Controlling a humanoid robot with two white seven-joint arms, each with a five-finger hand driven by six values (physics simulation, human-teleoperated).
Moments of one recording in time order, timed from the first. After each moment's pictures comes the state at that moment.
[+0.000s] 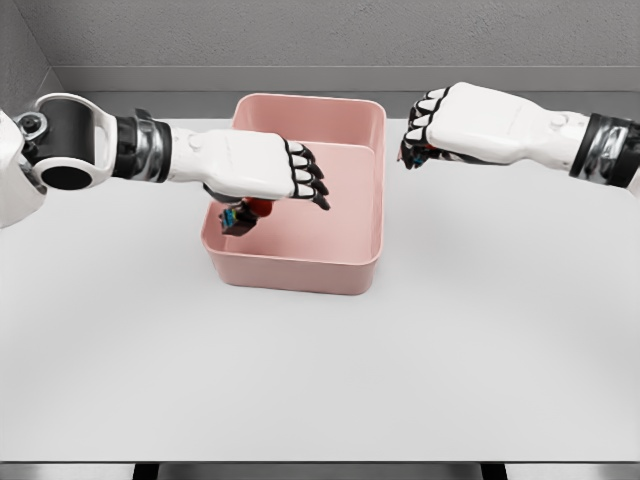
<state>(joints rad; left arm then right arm) -1.18 0.69 -1.19 -1.52 -0.44 -0.61 -0.40 -0.73 -0.75 0.54 -1.62 0.46 -0.61 0.44</state>
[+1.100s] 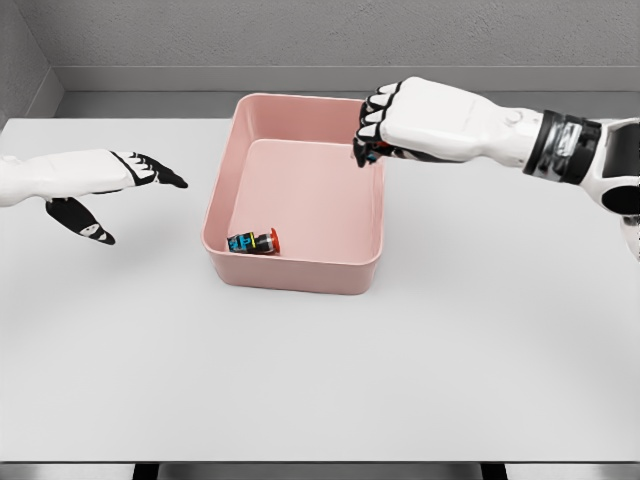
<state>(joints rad) -0.99 1.06 -1.16 -1.39 0.02 -0.61 -0.40 -0.75 -0.62 0.55 -1.62 0.45 -0.61 0.44</state>
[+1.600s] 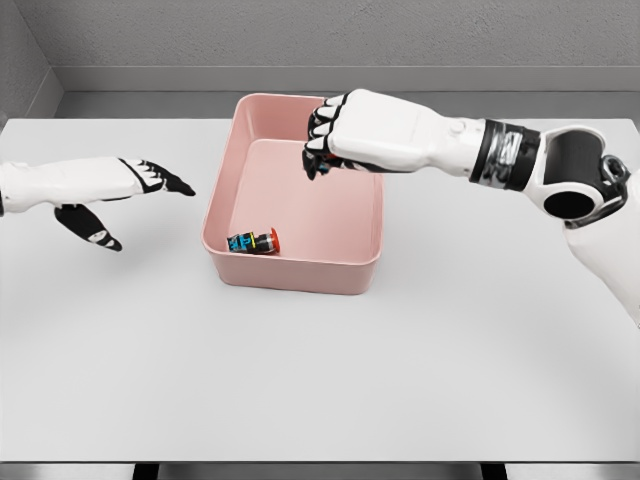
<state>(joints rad) -0.98 1.04 -1.16 -1.39 0.01 -0.61 -0.40 -0.75 -0.49 0.57 -1.61 0.48 -0.61 0.46</state>
